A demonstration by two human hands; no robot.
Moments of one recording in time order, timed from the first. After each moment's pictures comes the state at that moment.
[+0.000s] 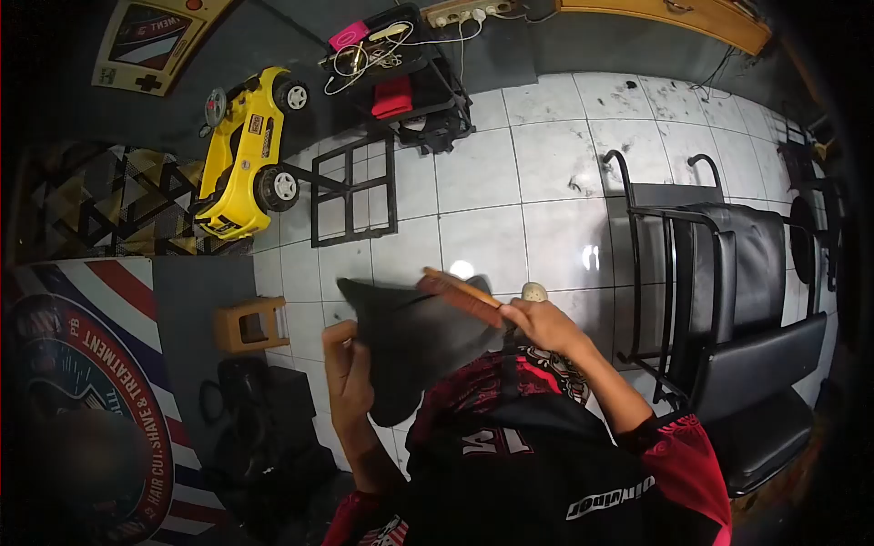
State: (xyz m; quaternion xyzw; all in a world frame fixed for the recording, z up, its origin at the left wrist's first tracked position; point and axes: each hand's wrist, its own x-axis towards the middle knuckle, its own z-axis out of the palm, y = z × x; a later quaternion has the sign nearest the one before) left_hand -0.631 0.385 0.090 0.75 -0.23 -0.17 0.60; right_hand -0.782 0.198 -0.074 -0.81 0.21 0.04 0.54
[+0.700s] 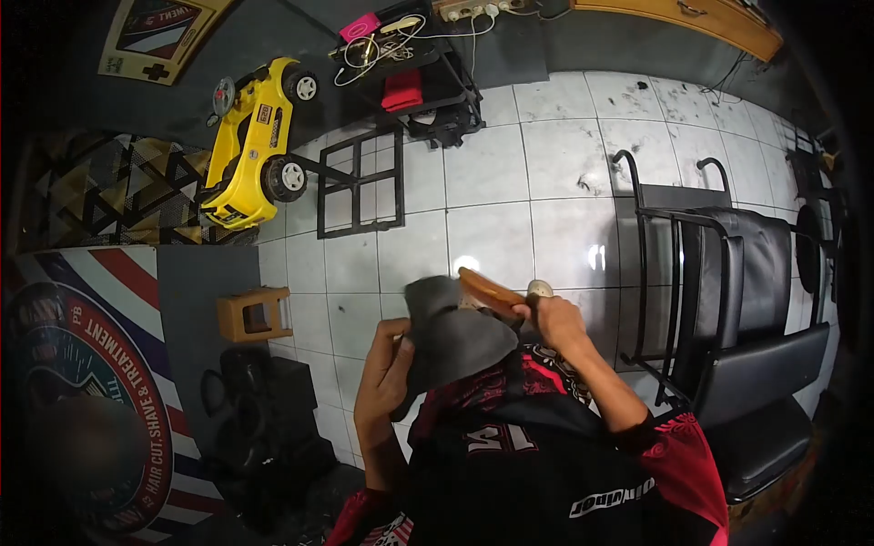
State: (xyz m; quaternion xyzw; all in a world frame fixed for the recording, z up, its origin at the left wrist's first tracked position) left_hand -0.639 0.385 0.079 0.78 -0.24 -0.31 0.50; right_hand -0.775 0.199 -0.070 -0.85 0.31 0.17 0.38
